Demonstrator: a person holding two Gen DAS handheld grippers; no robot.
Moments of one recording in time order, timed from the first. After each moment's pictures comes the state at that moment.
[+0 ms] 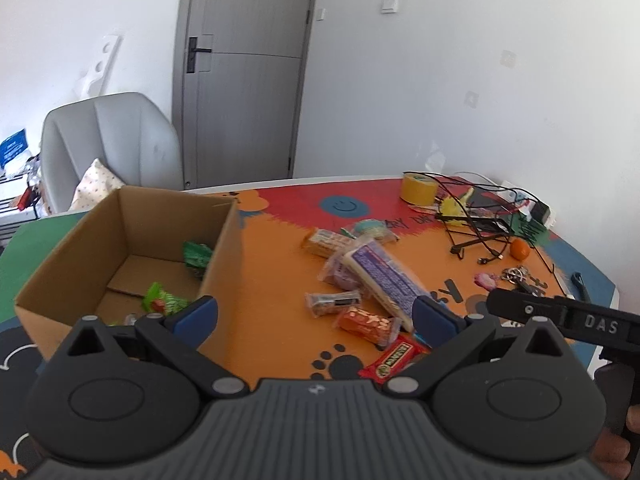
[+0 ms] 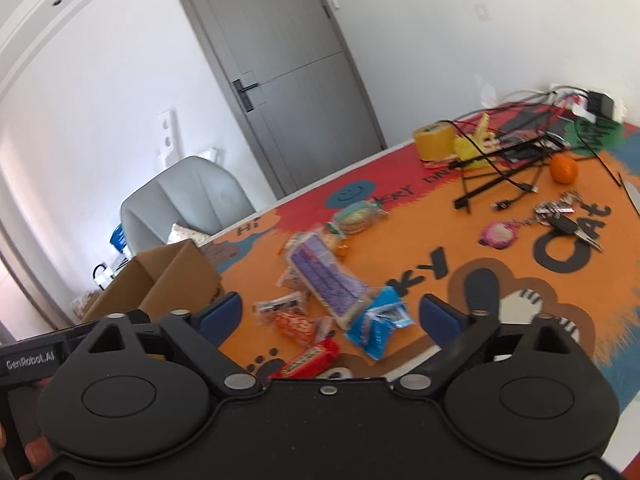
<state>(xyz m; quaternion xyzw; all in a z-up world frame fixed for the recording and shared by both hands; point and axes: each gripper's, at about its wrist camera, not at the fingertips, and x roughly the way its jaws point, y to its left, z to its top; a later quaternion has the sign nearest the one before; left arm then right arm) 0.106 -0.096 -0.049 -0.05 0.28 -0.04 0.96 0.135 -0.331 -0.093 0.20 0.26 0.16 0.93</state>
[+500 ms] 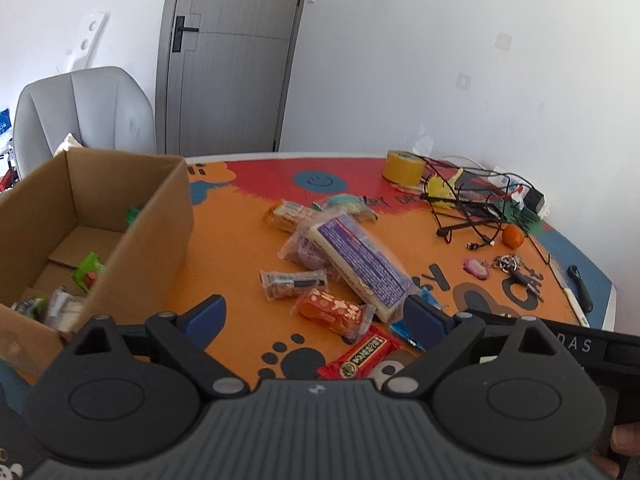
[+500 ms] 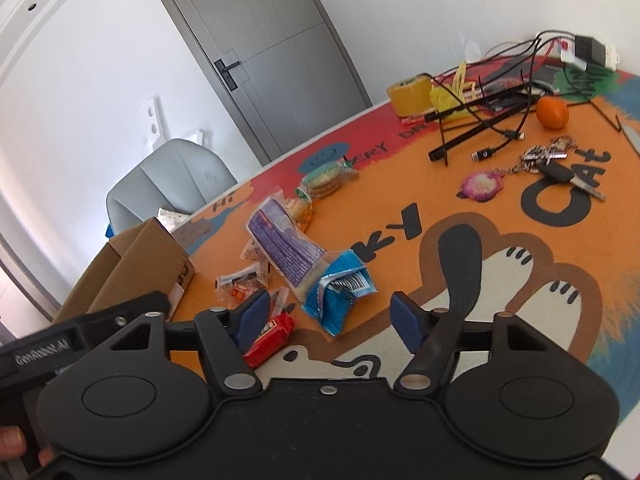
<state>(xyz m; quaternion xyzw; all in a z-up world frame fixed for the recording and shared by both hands) 0.137 -0.126 -0.089 -0.07 0.30 -0.06 0.95 0.160 -0.348 -0.136 0.22 0.31 0.16 0.91</state>
